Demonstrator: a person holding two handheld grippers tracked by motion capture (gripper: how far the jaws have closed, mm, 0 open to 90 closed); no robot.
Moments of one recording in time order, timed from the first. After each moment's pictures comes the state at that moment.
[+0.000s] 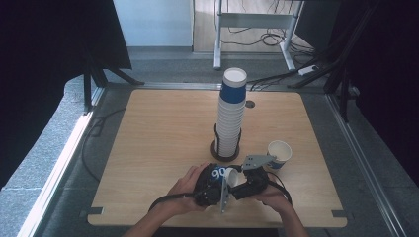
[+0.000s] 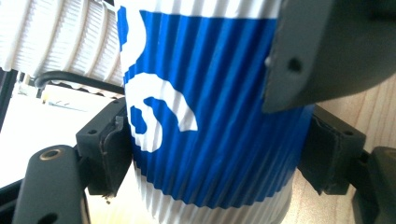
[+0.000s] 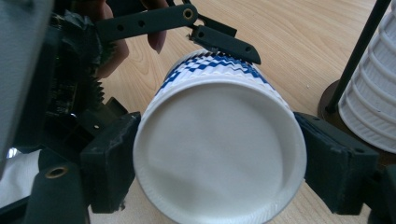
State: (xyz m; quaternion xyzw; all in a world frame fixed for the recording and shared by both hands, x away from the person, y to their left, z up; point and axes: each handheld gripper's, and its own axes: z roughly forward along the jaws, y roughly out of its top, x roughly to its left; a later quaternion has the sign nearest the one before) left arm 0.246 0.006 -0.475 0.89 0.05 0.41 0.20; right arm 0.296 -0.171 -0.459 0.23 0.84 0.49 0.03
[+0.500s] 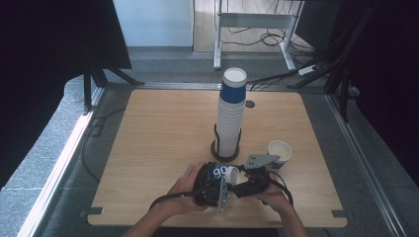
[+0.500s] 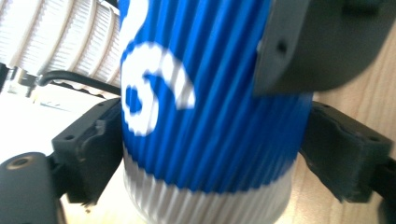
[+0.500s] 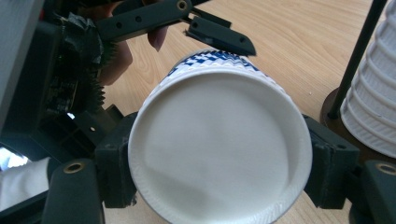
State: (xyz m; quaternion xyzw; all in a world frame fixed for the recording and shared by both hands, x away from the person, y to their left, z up) left arm 0.248 0.013 -0.469 0.89 0.06 0.39 0.24; right arm 0.298 -0.178 -0.461 0.23 0.83 0.51 0.01
